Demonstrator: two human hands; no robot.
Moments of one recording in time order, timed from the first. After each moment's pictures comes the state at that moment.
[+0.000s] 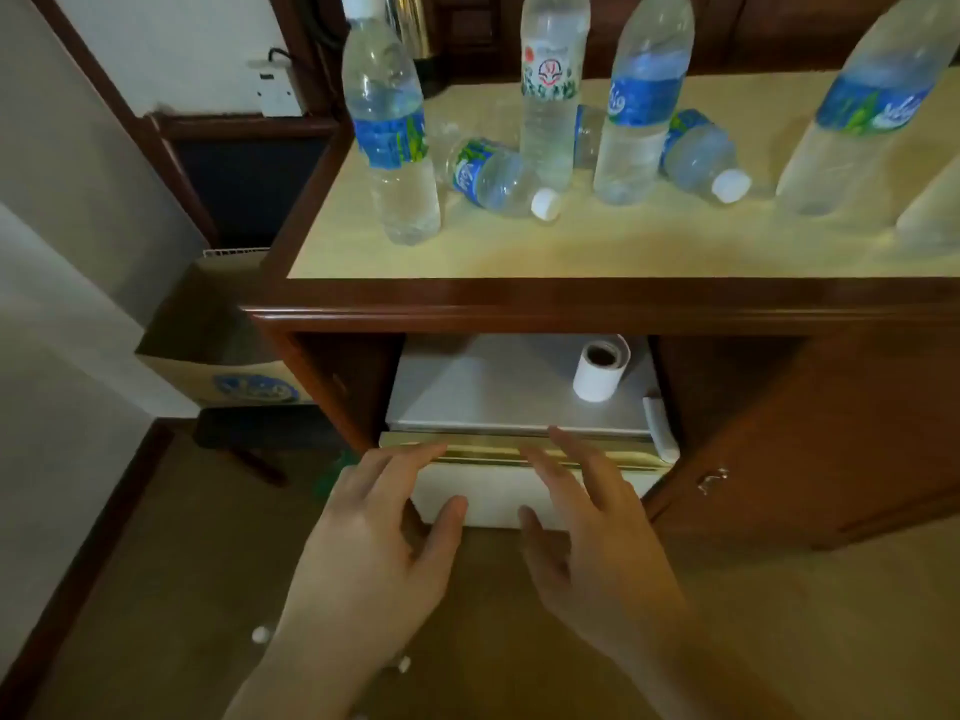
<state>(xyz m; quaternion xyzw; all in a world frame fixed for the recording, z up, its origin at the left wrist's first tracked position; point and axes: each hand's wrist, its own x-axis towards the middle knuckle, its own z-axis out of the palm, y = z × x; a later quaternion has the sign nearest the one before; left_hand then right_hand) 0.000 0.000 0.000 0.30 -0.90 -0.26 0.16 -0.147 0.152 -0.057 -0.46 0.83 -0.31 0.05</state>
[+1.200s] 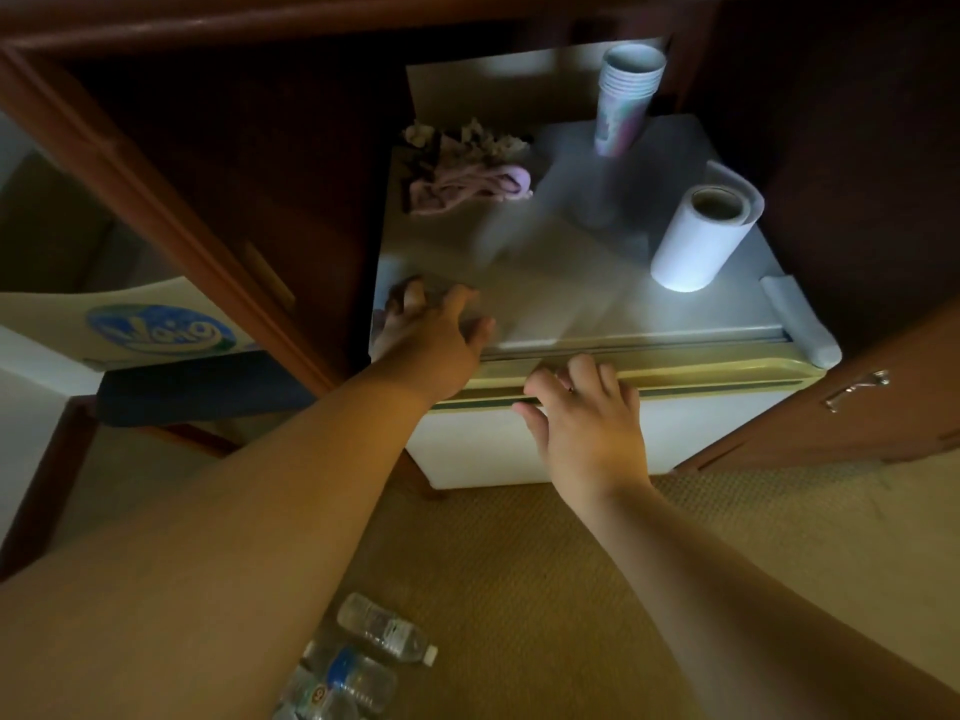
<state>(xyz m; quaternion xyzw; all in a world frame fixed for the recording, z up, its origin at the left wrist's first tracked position) -0.157 -0.199 -0.274 0.32 -0.94 -0.13 -0.05 -0.190 0.005 -0.322 -0.38 0.90 -0.17 -0.13</state>
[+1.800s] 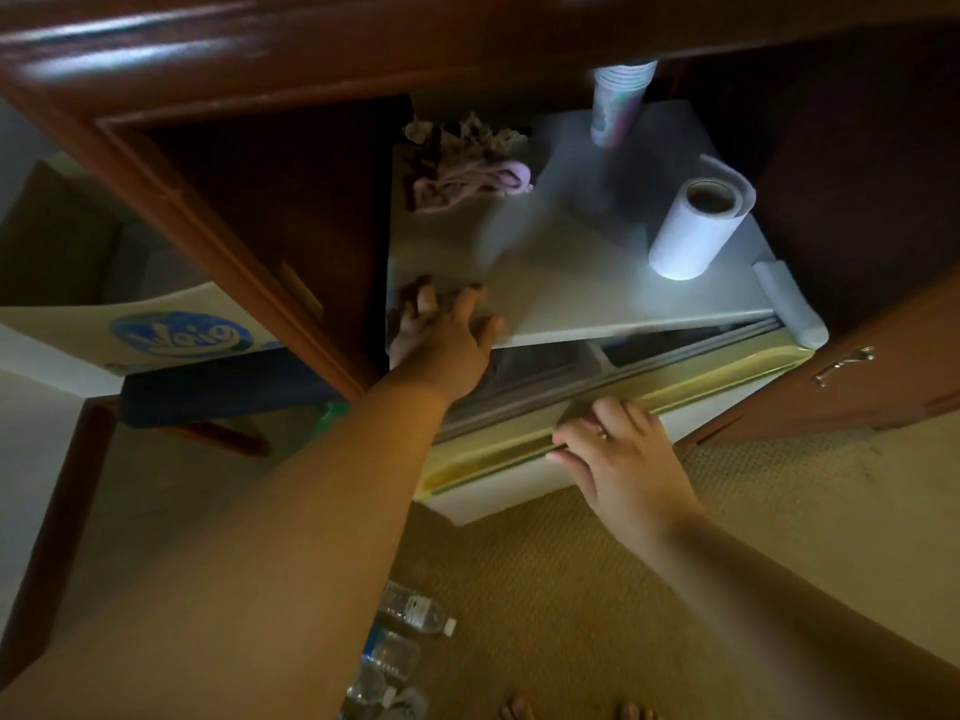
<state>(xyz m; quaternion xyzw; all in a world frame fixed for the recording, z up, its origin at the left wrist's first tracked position) -0.154 -0.195 -0.274 0.33 -0.93 -0.16 -0.06 -0.168 0.061 -0.304 -0.47 0.86 -0.18 -0.04</state>
